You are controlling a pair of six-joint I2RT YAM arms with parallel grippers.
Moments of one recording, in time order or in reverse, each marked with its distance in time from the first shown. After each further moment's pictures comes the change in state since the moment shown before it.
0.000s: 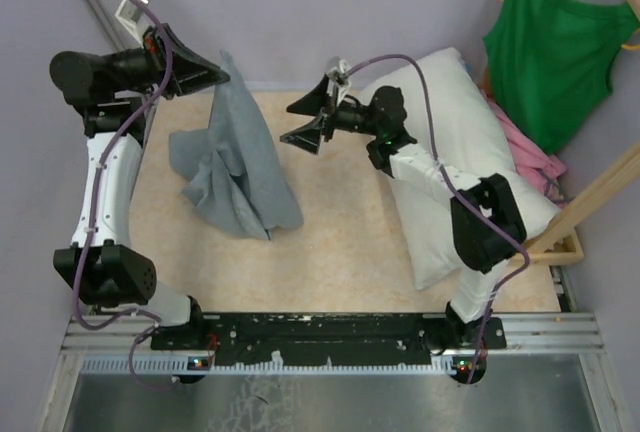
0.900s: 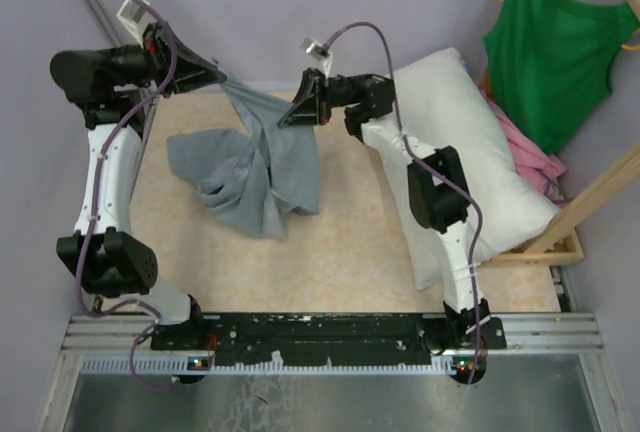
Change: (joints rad) left arm 0.029 0.007 -0.061 0.221 0.093 -0.095; right arm 0.032 0.577 0.695 0.736 -0.557 1.054
